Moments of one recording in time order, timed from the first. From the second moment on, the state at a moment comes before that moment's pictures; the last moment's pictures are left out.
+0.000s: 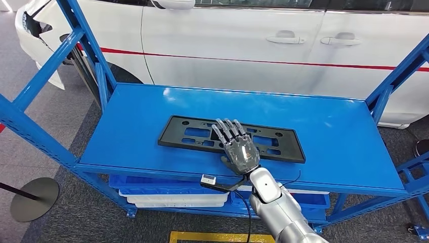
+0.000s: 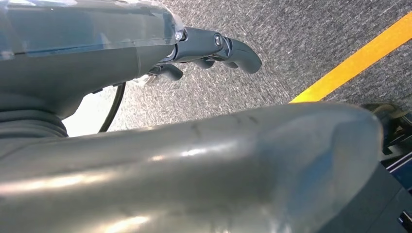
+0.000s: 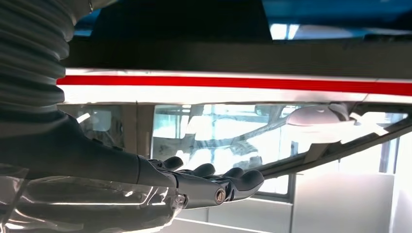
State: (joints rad) left arm -0.22 -0.11 -1.56 -0.14 0.88 0.16 0.17; right arm -0.44 0.08 0.39 -0.78 1.52 -0.70 -0.07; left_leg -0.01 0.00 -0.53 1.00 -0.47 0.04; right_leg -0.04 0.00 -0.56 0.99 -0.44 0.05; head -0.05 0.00
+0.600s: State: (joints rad) left arm -0.22 -0.11 -1.56 -0.14 0.90 0.16 0.16; right arm -0.53 0.08 0.35 -0.67 1.53 -0.70 0.02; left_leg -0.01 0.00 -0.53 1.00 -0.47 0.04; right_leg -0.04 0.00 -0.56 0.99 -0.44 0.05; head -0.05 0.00
